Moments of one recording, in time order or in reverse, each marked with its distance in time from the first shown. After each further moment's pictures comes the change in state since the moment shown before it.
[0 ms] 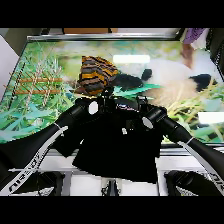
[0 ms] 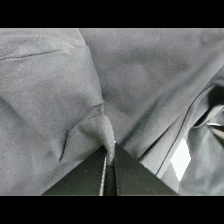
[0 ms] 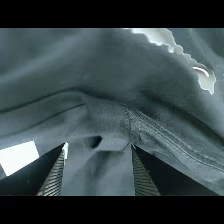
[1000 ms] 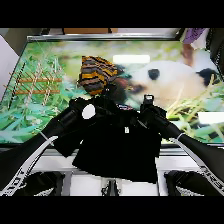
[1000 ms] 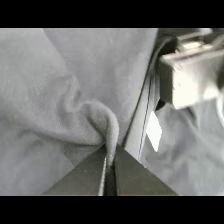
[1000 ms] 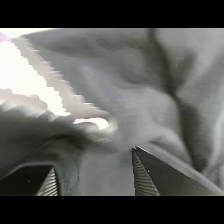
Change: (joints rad) left arm -0.068 0.166 0.000 0.020 -0.072 -0.026; right arm 0.007 -0.092 0.001 -0.282 0.045 0.340
